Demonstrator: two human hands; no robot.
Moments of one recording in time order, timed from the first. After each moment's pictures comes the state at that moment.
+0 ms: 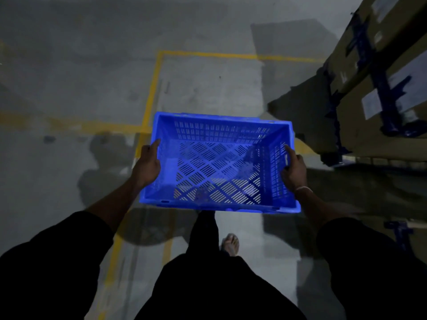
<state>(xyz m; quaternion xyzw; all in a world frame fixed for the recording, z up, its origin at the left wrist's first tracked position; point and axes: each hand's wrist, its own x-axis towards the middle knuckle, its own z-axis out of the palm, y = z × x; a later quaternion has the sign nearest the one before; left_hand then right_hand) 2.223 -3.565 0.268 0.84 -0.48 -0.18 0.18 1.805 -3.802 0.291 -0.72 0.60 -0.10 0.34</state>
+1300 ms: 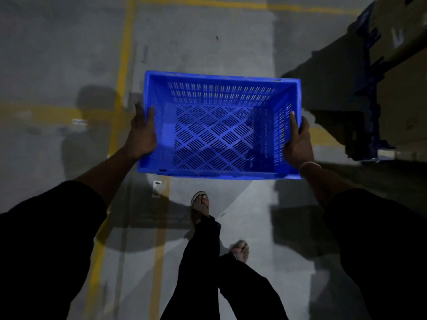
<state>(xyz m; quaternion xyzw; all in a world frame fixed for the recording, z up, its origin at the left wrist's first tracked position) 2.352 -3.777 0.051 0.81 -0.54 -0.20 0.06 1.920 -3.993 0.057 -0.82 0.53 -0.05 0.23</state>
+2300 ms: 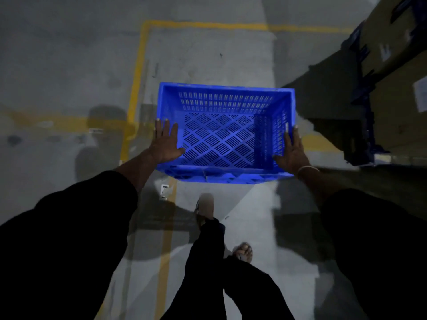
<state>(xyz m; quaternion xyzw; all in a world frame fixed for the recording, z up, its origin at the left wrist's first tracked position) 2.307 -3.779 0.087 0.81 -0.49 -0.30 -0.10 1.912 -3.964 0.081 -0.83 0.49 0.09 0.27</state>
